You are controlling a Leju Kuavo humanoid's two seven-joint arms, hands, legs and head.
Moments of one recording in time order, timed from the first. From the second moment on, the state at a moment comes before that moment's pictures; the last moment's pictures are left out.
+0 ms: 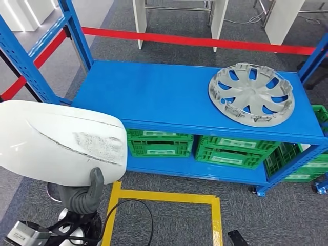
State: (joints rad) left arm 0.07 -0.01 -0.49 -1.84 -0.04 0.44 -0.68; right arm -0.13 0.11 -0.85 -0.23 1.09 -0.07 -0.03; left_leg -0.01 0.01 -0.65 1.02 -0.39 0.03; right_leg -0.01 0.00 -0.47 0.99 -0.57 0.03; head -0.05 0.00
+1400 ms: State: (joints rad) left arm 0.13 0.00 -0.49 -1.89 -0.10 0.45 -0.67; right arm -0.11 0.12 -0.83 -0.22 1.08 -0.04 -0.06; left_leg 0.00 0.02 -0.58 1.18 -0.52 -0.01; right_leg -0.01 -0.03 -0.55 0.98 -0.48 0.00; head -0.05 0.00
